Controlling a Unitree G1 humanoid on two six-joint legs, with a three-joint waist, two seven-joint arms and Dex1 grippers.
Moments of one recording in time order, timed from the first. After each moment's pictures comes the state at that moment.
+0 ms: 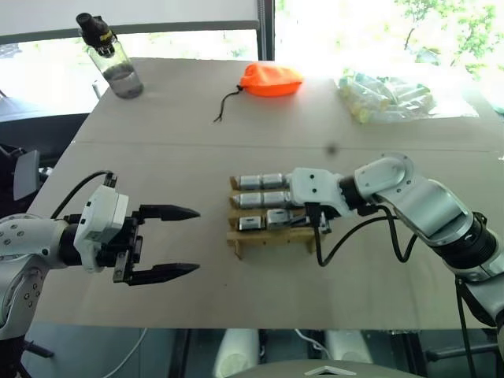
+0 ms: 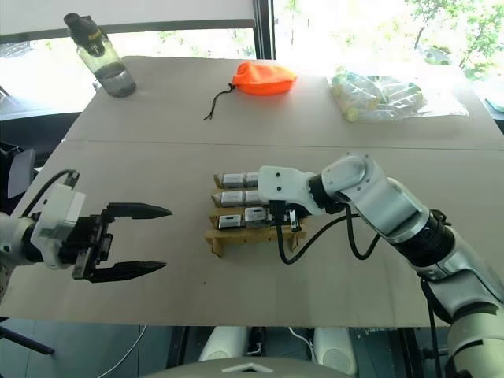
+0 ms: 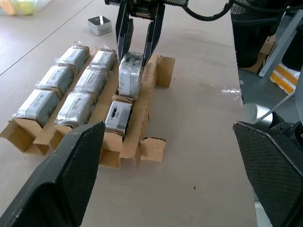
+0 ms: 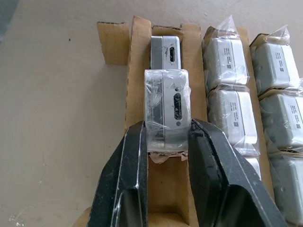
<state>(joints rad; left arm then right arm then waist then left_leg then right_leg) 0.10 1.00 0.43 -0.36 -0.71 0.36 -1.44 -0.82 -0.64 0.55 -0.33 0.20 0.74 1.12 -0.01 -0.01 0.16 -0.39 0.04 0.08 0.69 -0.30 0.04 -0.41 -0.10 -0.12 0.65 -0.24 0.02</state>
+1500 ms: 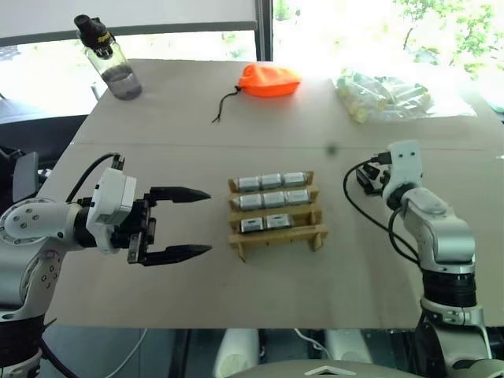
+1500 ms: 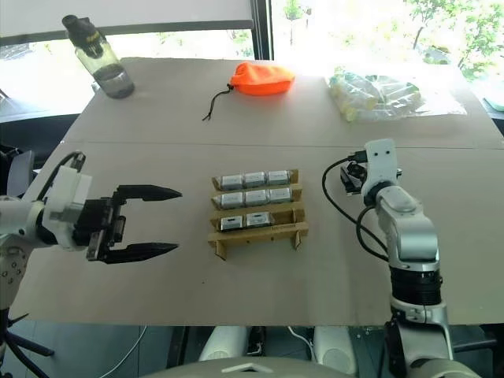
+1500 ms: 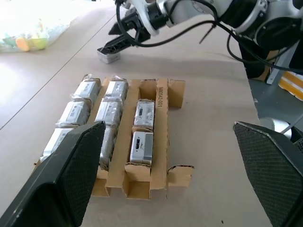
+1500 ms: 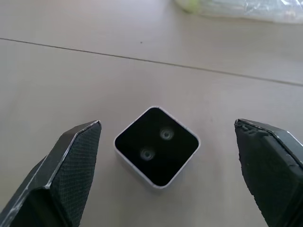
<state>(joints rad) -0.06 0.96 0.35 -0.33 -0.71 0.34 -1.40 -0.39 -0.18 -0.14 -0.23 0.07 0.87 0.09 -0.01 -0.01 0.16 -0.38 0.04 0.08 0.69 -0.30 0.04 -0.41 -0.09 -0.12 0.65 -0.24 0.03</state>
